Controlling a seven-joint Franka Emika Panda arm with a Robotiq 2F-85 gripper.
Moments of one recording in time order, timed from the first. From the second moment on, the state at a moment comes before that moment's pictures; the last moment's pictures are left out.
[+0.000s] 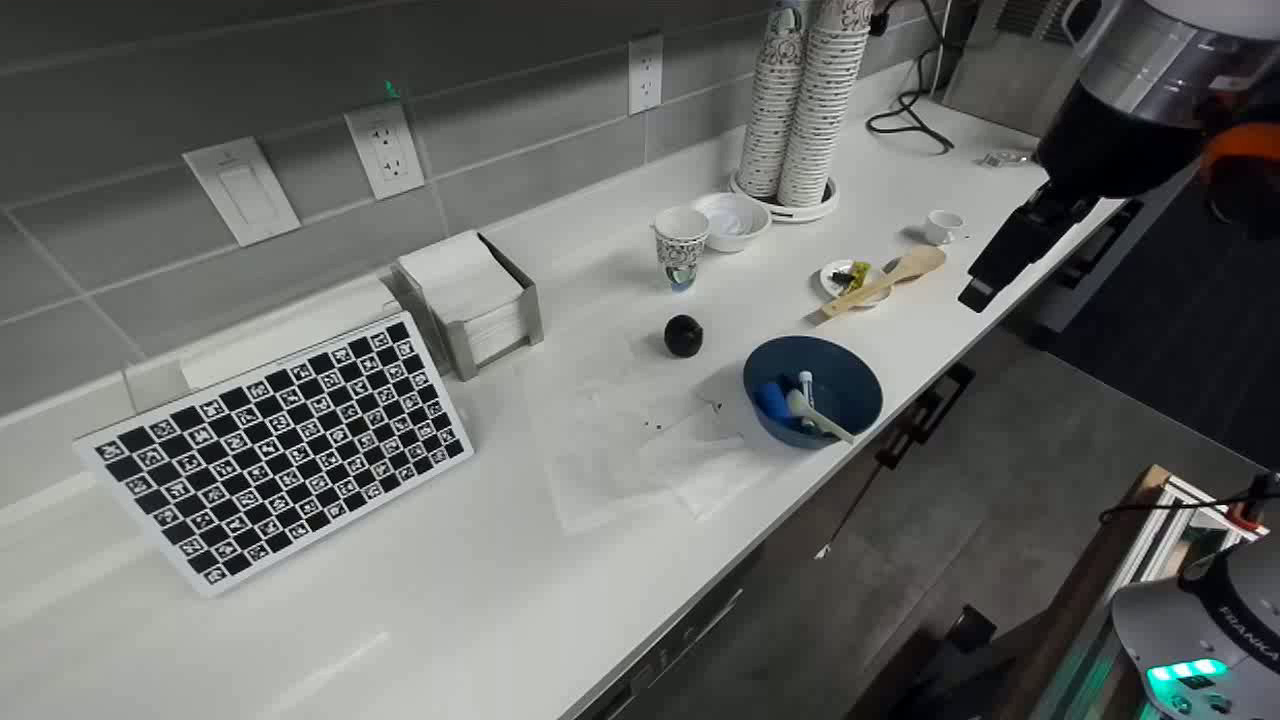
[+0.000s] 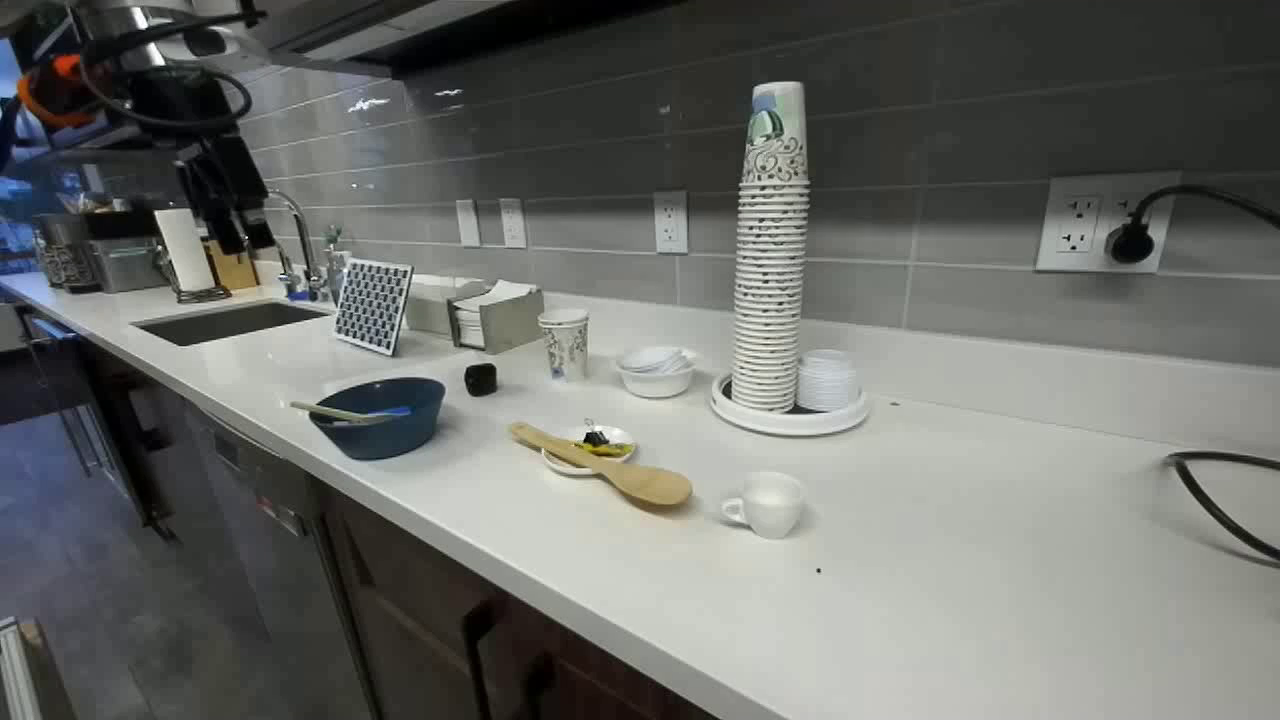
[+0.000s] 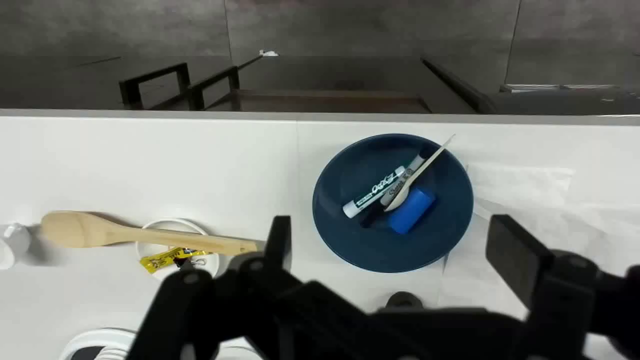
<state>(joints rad) 0.06 -0.71 0.27 -2.49 0.03 1.89 0.28</state>
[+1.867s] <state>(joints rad) 0.00 -0.08 0.47 -2.39 -0.34 2.49 0.86</state>
